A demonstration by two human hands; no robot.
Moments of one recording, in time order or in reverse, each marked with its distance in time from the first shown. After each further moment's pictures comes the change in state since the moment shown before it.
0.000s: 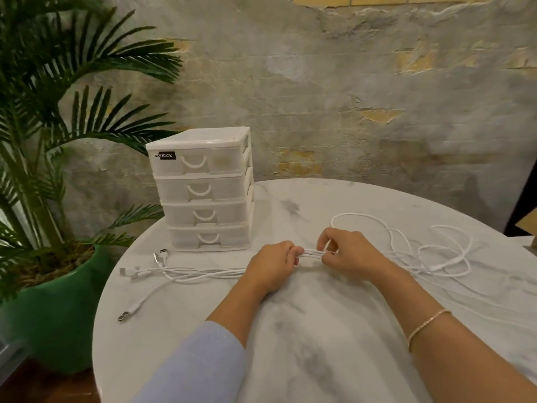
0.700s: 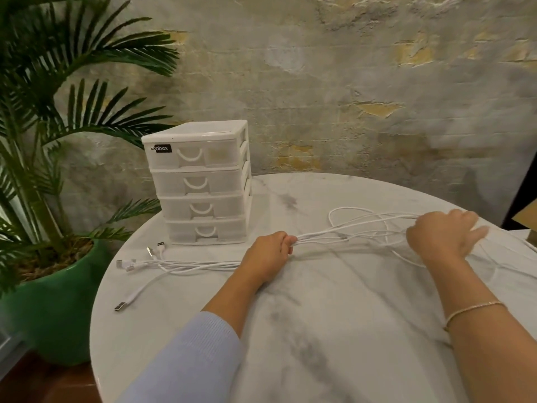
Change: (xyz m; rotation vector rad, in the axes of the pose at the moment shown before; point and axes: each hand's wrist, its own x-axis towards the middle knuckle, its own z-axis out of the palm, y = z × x) left_hand 0.005 -0.005 0.001 -0.053 0.041 -0.033; right_hand -0.015 0.070 -0.050 -0.445 0.418 0.827
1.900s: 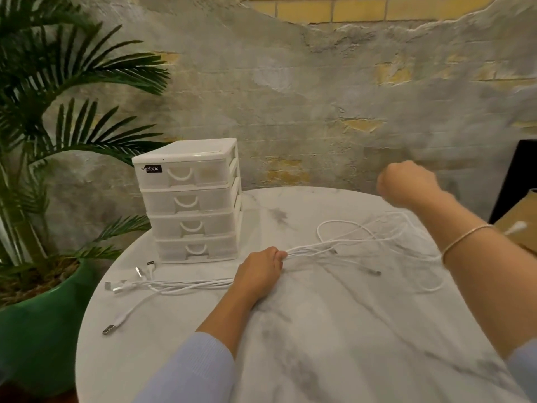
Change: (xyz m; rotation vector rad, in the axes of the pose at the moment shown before) left_hand 0.004 0.004 0.005 0.134 0.003 -0.020; right_hand 0.040 -0.038 -0.083 -0.044 0.073 -0.497
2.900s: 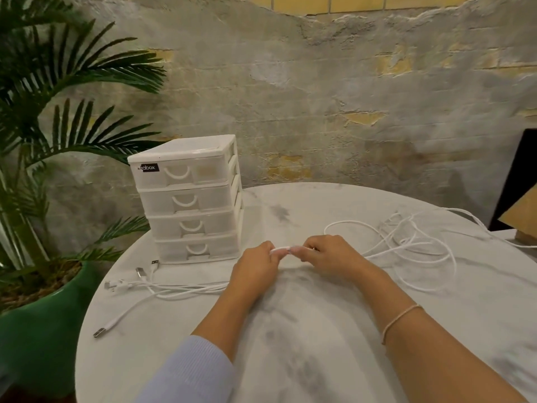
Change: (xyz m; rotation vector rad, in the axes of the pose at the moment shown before) left_hand -0.005 0.000 -0.012 -0.106 0.045 -0.072; right_hand -0.074 -0.083 0.088 0.665 -0.383 -0.299
